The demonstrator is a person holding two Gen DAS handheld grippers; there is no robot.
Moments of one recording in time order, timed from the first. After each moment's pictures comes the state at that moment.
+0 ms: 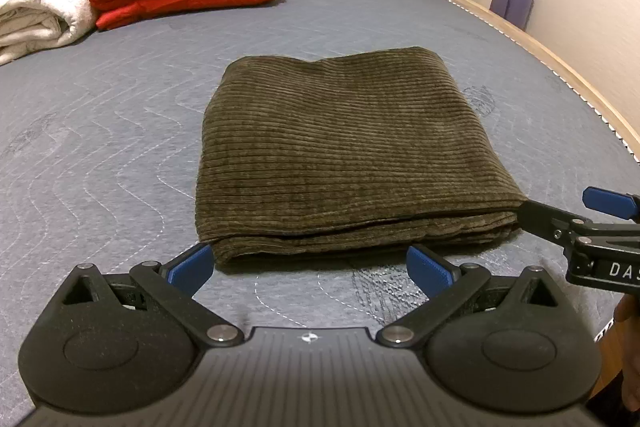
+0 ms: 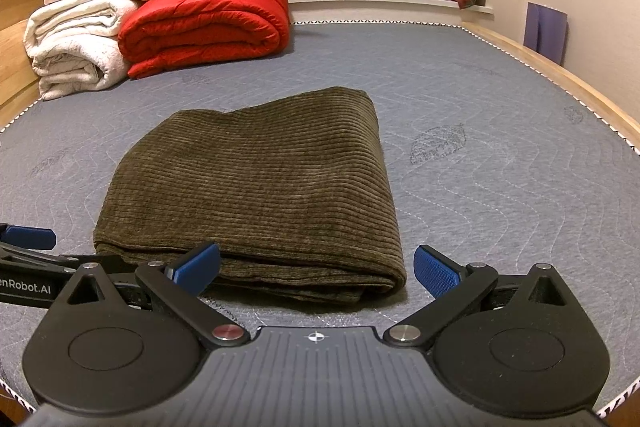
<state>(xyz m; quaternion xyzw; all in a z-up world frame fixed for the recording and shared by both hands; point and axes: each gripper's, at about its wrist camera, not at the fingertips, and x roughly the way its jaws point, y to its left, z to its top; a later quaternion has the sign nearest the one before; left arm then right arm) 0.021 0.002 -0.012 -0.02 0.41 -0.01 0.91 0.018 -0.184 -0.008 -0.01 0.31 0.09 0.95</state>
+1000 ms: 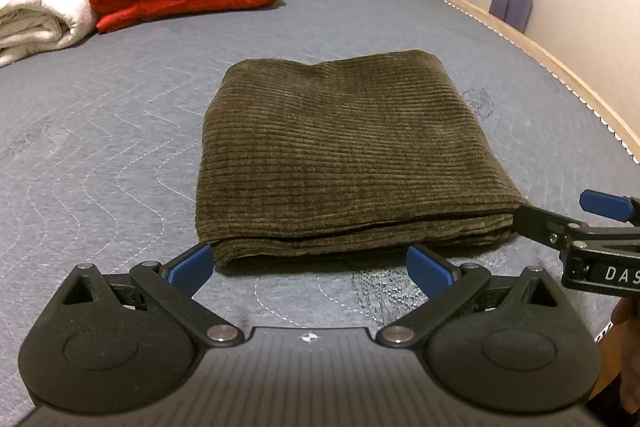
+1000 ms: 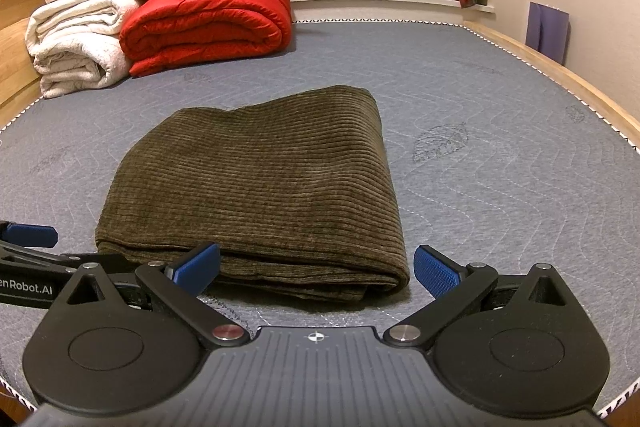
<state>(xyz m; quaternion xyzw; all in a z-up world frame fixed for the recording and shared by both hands) 0.020 0.004 -0.012 -0.02 0.40 -0.01 0.92 0.019 -0.185 -0.011 -0.01 0.31 0.10 0.94</state>
